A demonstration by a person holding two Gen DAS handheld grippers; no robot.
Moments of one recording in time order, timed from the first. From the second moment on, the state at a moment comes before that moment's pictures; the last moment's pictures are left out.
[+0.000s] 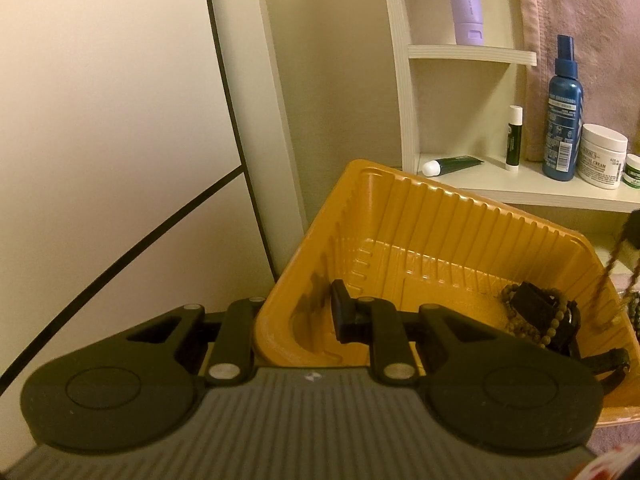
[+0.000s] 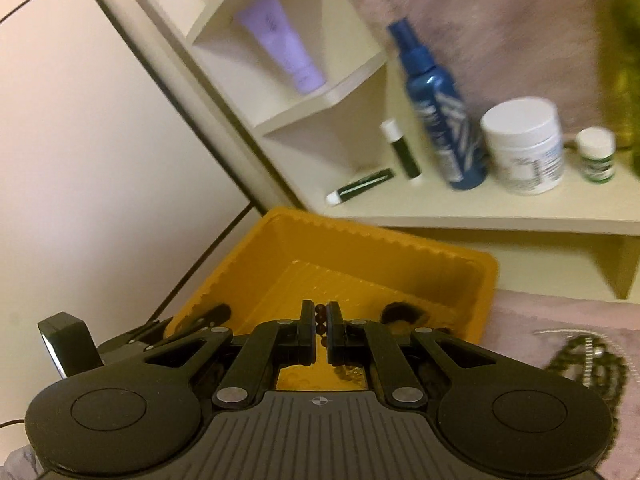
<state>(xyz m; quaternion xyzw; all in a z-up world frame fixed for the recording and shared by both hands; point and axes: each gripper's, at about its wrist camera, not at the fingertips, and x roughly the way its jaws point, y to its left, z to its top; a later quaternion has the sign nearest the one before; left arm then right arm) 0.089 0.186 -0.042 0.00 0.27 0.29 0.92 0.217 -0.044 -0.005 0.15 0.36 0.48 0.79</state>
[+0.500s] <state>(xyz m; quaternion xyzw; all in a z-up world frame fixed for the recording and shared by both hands) 0.088 0.188 -0.040 0.00 0.28 0.29 0.92 0.222 -0.014 -0.028 0.11 0.40 0.46 0.79</state>
